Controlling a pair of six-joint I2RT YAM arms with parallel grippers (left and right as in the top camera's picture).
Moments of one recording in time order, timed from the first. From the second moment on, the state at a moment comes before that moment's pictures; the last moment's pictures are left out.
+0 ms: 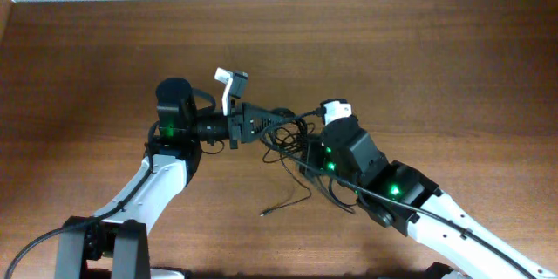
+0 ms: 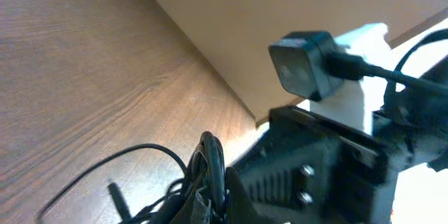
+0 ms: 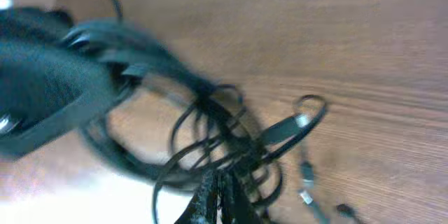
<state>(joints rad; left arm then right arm) -0.12 1.52 0.72 0.52 1.33 -0.54 0.75 1.22 0.91 -0.38 0.00 0.67</state>
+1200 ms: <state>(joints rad) -0.12 1.52 0.72 0.52 1.32 -0.52 0.72 1.37 0.91 -0.26 0.20 1.45</state>
